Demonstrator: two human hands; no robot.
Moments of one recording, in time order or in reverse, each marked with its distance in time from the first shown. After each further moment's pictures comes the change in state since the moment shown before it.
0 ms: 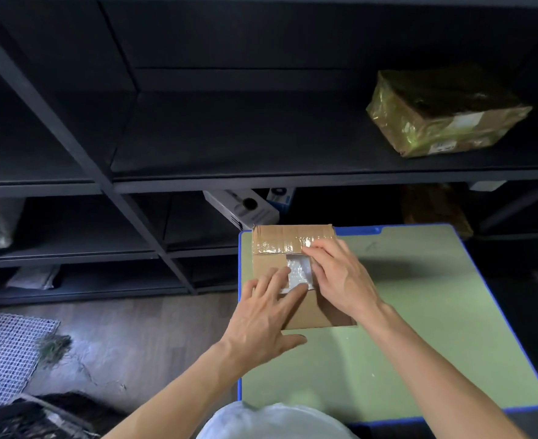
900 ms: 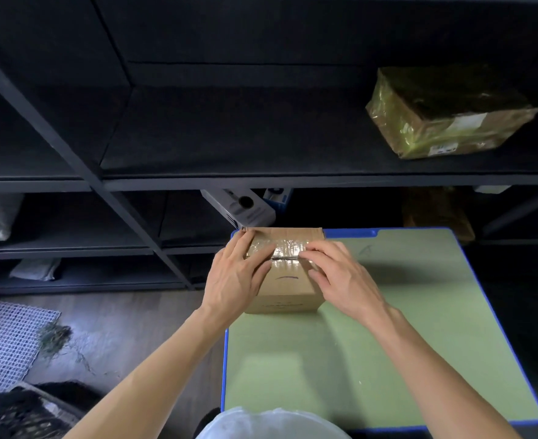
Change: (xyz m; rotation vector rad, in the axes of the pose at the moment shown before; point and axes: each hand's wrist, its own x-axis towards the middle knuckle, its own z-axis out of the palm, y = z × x) left_hand 0.051 -0.037 0.002 -0.095 0.269 -0.261; right_hand 0.000 0.032 -0.017 0.051 -0.111 -0.033
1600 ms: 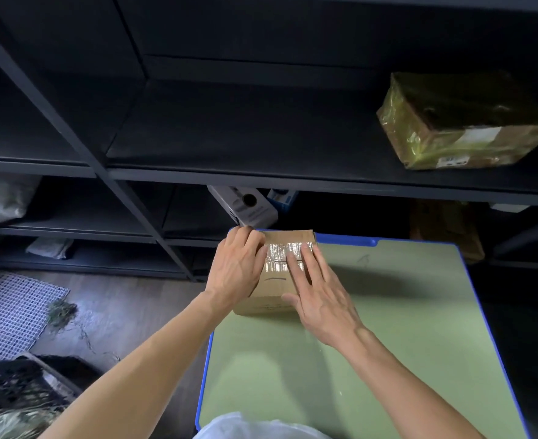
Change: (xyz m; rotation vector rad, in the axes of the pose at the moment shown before) left_hand 0.026 0.020 0.019 0.009 0.068 -0.106; right_hand -0.014 0.002 0.023 -0.252 -0.160 -0.047
